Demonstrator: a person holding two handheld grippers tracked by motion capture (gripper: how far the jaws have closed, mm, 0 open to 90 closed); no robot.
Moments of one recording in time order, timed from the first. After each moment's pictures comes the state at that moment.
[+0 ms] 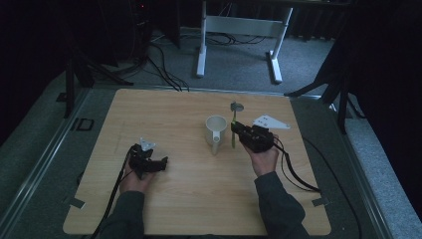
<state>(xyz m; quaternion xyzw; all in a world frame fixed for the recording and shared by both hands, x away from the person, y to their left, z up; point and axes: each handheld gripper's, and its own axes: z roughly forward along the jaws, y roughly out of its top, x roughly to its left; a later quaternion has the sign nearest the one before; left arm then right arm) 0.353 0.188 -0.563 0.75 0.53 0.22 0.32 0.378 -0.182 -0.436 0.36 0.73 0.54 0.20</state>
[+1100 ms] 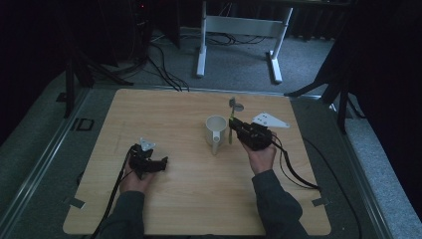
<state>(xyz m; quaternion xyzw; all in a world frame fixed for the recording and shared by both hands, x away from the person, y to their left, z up) 0.353 0.189 -0.563 0.76 0.53 0.22 0.32 0.380 -0.176 -0.430 0.35 0.72 0.56 0.21</state>
